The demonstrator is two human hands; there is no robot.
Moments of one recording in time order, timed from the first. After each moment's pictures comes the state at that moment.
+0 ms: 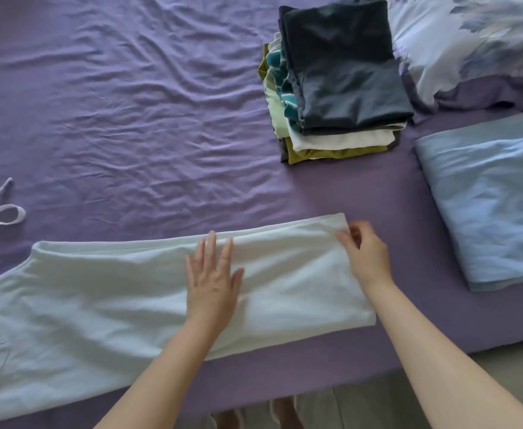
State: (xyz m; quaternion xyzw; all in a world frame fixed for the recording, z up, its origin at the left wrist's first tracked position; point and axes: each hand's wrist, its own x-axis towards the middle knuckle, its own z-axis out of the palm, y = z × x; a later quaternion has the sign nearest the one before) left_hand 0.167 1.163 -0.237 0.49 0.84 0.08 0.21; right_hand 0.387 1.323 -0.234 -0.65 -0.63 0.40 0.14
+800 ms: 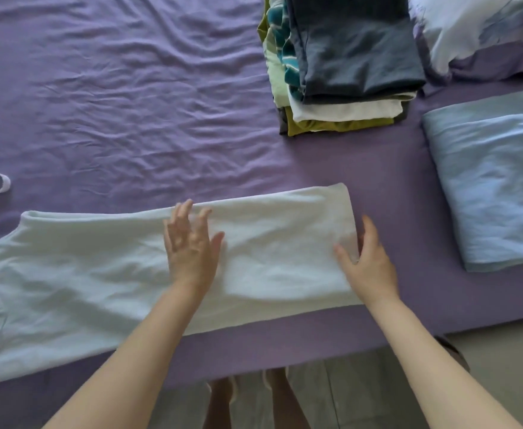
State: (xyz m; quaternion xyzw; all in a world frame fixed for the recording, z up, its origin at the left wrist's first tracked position) left_hand 0.153 1.172 -0.234 0.45 0.88 0.13 0.11; right_hand 0.421 1.277 -0.234 -0.64 -0.68 0.36 0.02
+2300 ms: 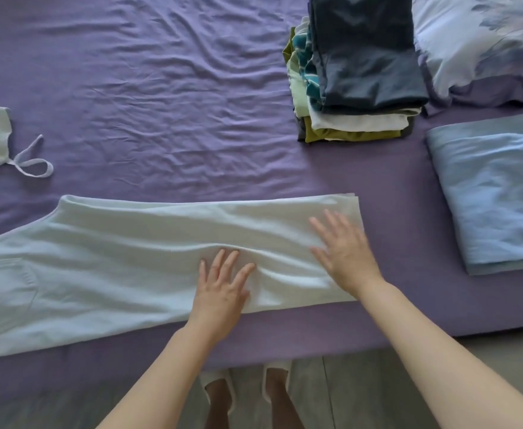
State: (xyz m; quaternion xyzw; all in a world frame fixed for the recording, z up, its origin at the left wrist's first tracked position) left_hand 0.188 1.088 -0.242 0.57 0.78 -0.07 0.24; right_hand 0.378 1.270 -0.226 -0.41 -0.89 0.17 -0.09
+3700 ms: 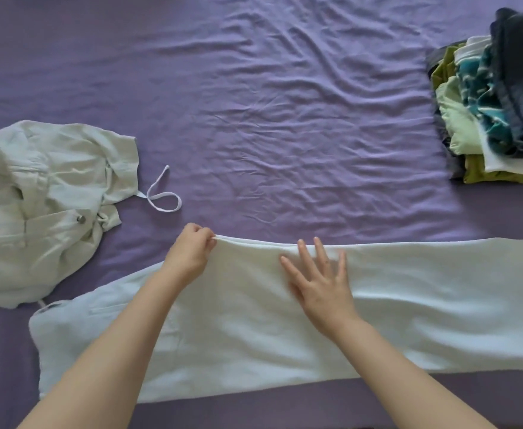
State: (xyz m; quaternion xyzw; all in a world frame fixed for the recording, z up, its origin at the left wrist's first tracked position) left_hand -0.167 1.078 -0.224 0.38 0.87 0.03 0.31; right_hand 0.090 1.153 -0.246 -0.33 -0.93 0.14 -0.13
